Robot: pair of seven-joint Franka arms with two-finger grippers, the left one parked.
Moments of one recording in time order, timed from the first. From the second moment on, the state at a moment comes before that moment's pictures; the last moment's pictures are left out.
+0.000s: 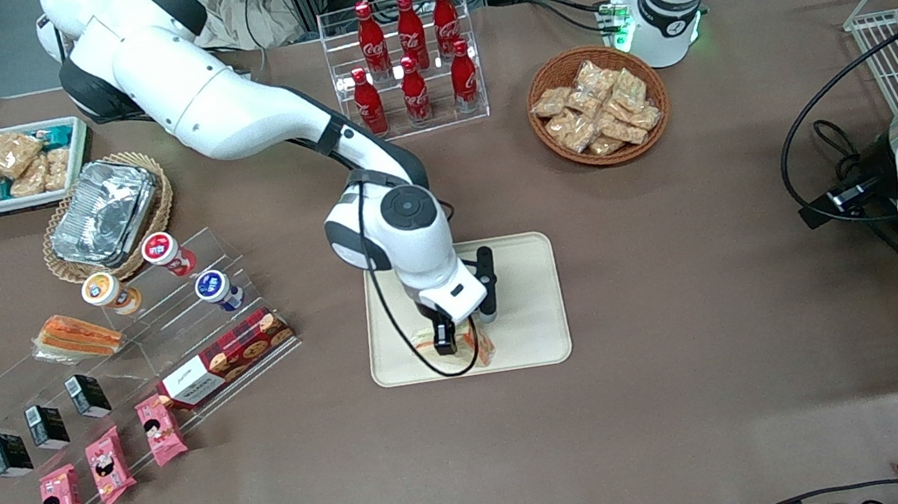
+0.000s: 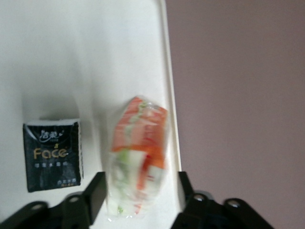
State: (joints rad) arm 0.44 0.83 0.33 -1.35 -0.46 2.32 -0.46
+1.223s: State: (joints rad) arm 0.07 0.39 0.33 -1.33 -0.18 1.78 0.02
